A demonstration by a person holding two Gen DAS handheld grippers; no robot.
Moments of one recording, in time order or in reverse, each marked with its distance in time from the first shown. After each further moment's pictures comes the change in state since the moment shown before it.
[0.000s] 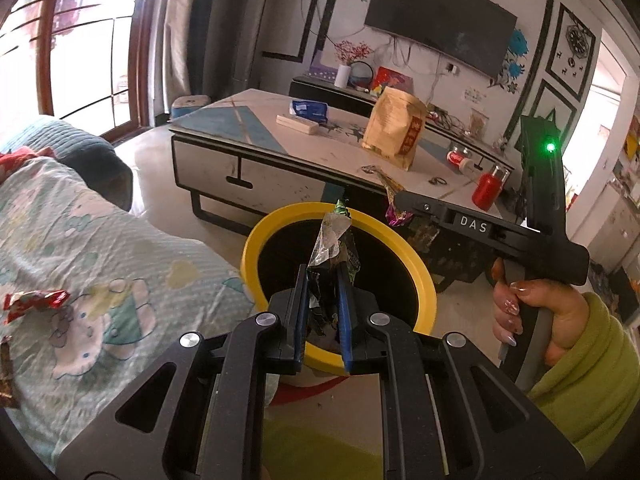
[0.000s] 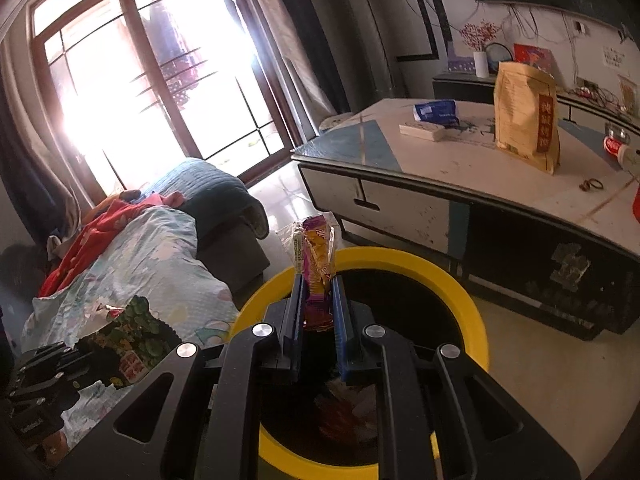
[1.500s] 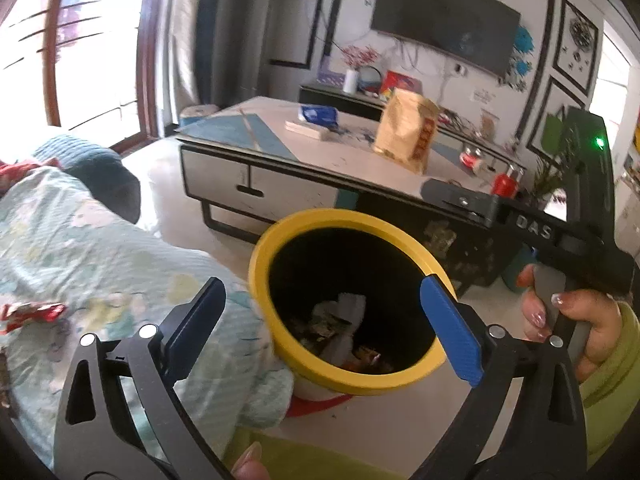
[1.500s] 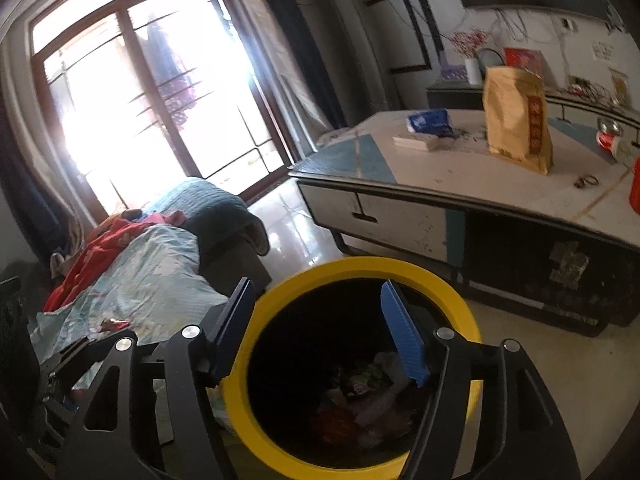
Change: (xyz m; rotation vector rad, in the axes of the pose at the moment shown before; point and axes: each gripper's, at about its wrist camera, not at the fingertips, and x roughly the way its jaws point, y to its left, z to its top) left arm 0.010 0.003 0.000 0.013 -0.052 0.074; right arm -0.016 -0.006 -0.003 0.022 -0.080 0.024
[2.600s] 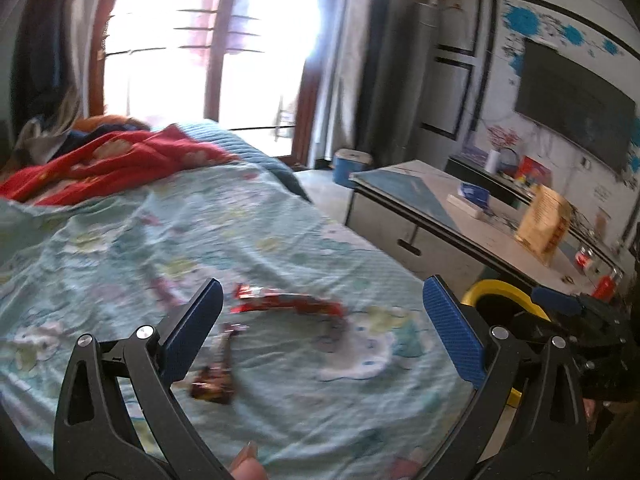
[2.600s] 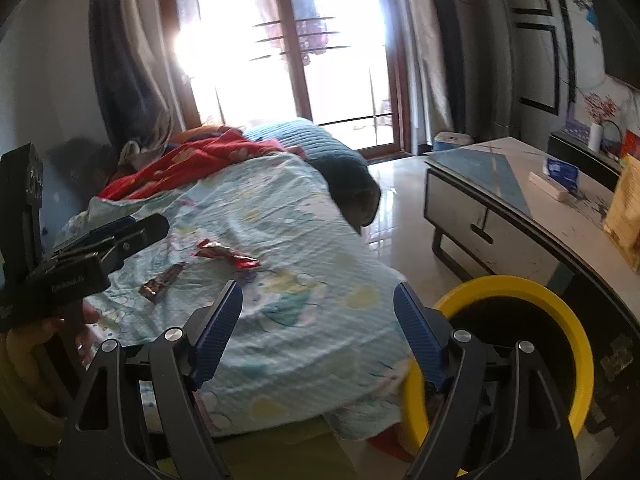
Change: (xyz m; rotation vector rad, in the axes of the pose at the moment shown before) left arm -0.132 0.162 -0.032 -0.296 -0.193 0.434; right arm 0.034 0.195 -0.038 -0.402 0.125 0.246
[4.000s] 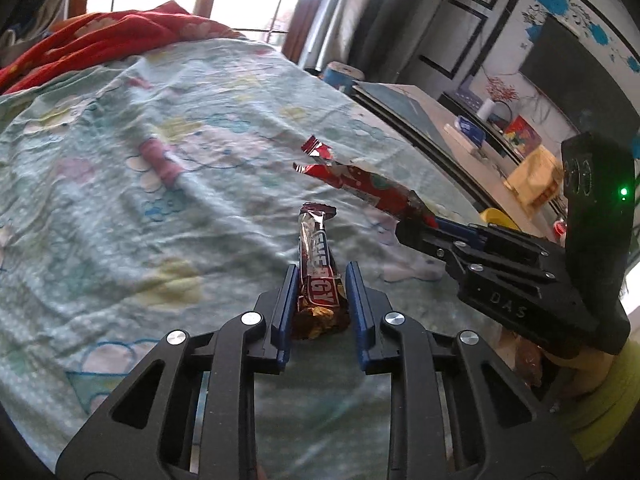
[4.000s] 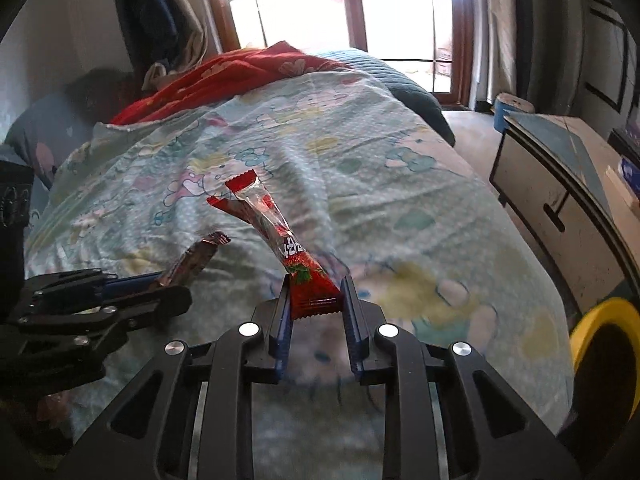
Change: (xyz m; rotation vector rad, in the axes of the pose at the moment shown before) left arm 0.043 0.050 -0.050 -0.096 0.337 -0.158; right arm 0.140 0.070 -0.004 -0.093 0.242 0.110
